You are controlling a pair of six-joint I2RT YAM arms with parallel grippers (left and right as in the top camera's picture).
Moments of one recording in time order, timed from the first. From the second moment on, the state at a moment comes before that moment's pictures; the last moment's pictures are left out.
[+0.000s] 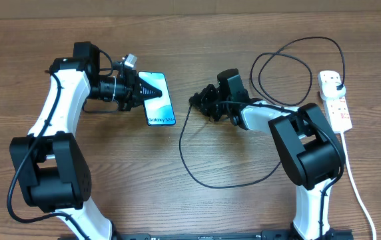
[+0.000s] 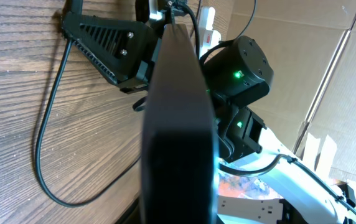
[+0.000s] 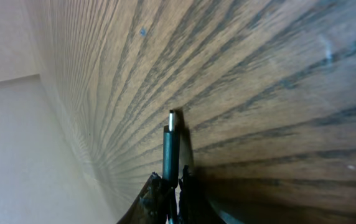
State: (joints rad) left arm 0.06 1.91 1.50 -1.10 1.14 -0.18; right arm 0.42 2.13 1.14 0.20 -0.48 1.22
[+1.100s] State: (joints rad) left arm 0.06 1.91 1.50 -1.10 1.36 -0.04; right arm 0.26 1.50 1.14 -0.44 -0.90 0.44
